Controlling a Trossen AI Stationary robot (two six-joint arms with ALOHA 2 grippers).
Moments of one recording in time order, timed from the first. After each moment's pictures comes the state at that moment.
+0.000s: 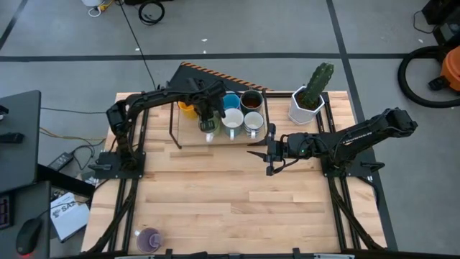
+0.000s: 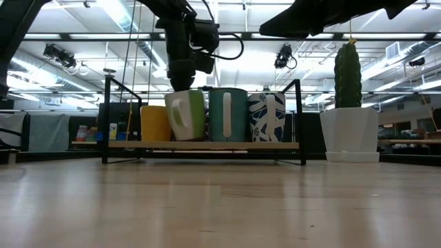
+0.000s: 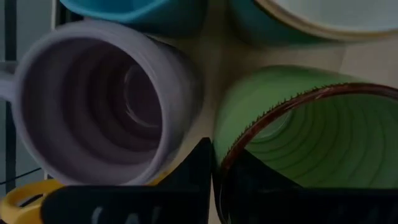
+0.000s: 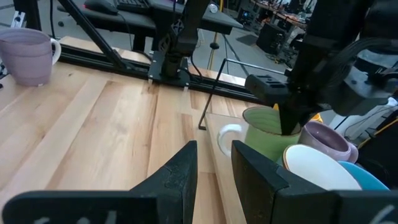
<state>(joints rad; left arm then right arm) 0.45 1.87 1.64 -1.10 -0.09 0.27 0.17 1.19 0.67 0.29 0.32 -0.22</state>
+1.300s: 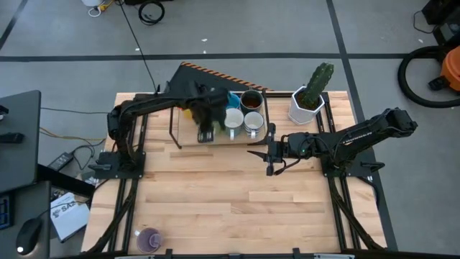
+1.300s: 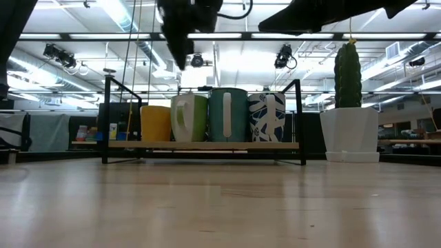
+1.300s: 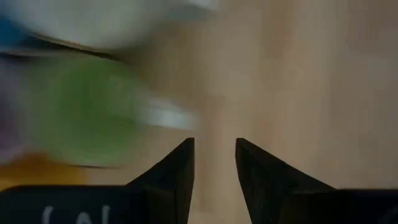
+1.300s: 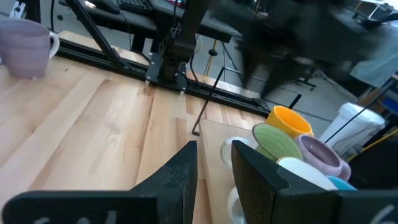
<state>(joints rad) 0.26 1.85 1.89 -1.42 0.07 0.19 0.17 1.19 0.67 0.31 0.32 -0.31</state>
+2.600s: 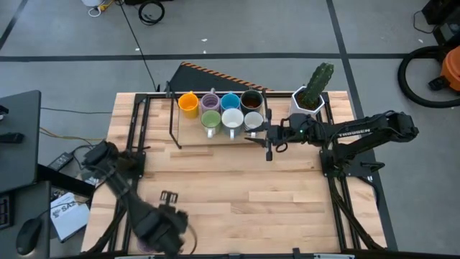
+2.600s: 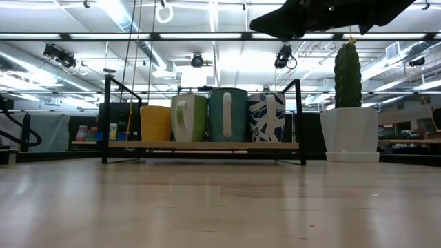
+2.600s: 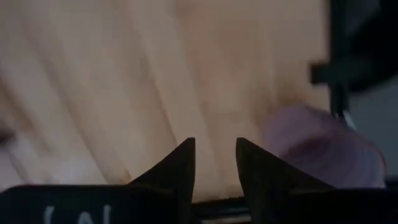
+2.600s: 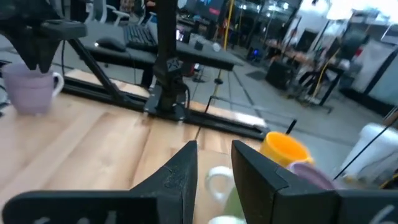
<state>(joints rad) -0.84 1.83 1.69 -1.45 -0.08 -0.59 -0.07 1.19 0.67 0.44 -0.03 -0.31</state>
